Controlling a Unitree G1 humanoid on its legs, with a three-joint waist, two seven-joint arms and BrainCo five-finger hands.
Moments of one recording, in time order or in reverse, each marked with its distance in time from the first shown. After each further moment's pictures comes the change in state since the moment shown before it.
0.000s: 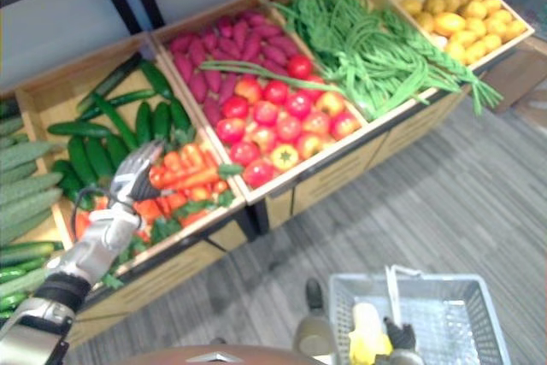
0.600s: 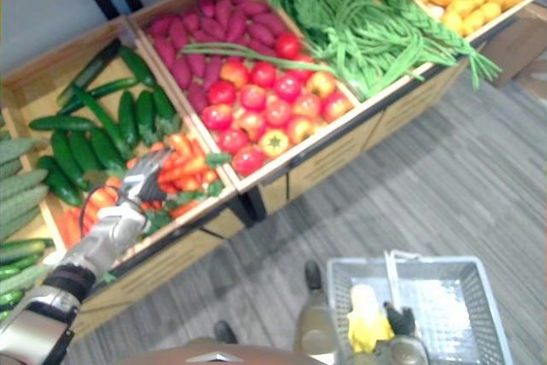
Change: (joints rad) left arm -0.074 0.000 -0.063 0.126 0.003 0.016 -0.023; right arm -0.030 -0.014 0.033 -0.037 0.000 -0.008 -0.008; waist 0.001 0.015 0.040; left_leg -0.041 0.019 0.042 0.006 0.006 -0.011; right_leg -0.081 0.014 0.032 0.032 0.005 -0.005
